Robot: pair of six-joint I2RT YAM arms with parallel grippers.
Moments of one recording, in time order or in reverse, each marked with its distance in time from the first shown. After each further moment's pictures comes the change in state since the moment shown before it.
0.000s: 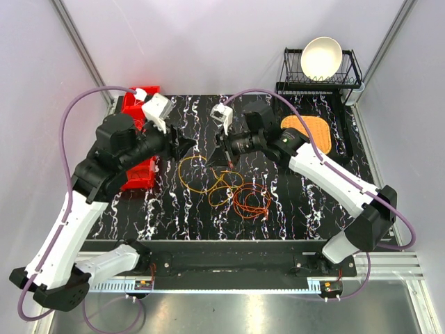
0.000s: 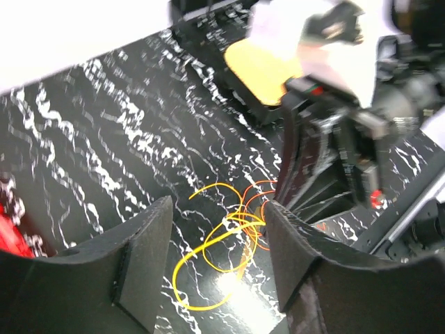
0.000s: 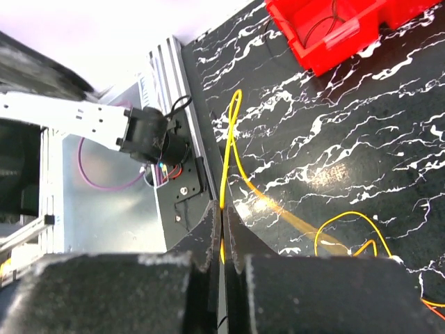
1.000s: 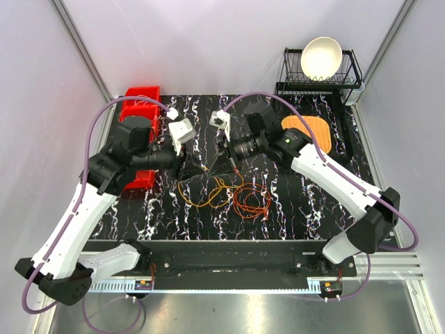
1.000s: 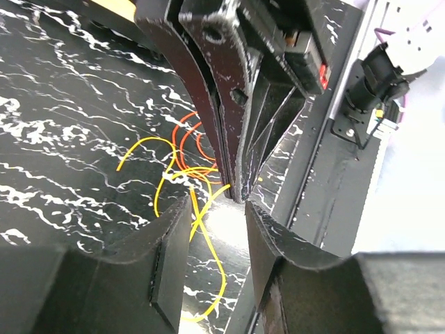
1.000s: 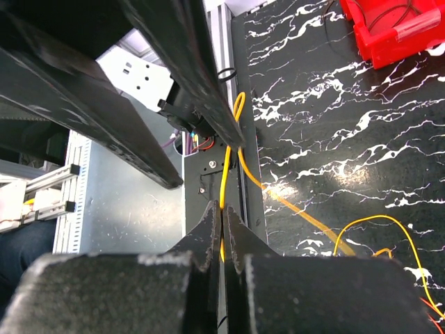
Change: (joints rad) left arm 0.000 0.044 -0.031 -0.179 0.418 0.272; right arm 0.000 -0.016 0.001 -0.076 -0.184 -0.114
